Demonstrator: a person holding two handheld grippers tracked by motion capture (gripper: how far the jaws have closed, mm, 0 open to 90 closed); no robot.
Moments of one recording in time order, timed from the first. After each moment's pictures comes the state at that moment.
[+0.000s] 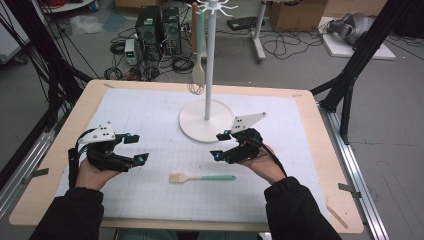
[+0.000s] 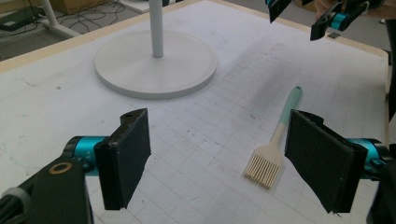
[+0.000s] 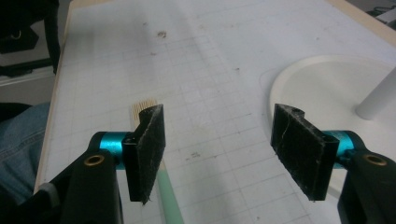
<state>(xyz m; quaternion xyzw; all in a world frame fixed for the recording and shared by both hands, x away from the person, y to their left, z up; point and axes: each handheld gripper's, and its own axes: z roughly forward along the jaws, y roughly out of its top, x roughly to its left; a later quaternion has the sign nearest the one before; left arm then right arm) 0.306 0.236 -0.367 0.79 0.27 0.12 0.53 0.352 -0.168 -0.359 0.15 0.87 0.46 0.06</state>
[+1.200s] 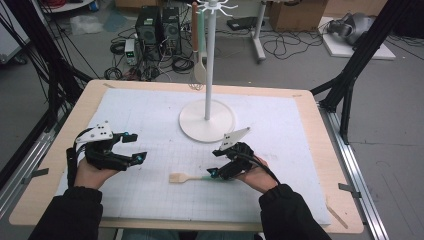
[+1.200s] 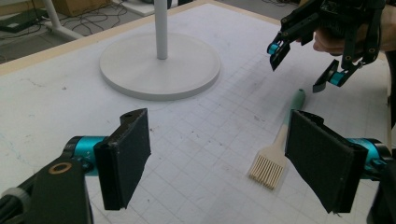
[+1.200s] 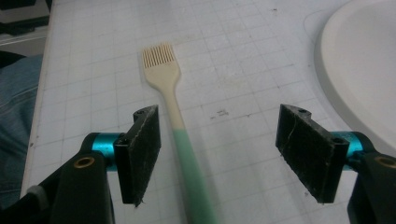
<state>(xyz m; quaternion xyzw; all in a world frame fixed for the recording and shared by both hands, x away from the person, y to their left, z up) 0.308 0.241 -0.367 0.79 0.27 0.12 0.54 0.340 -0.152 -0.399 0.14 0.91 0.40 0.03</state>
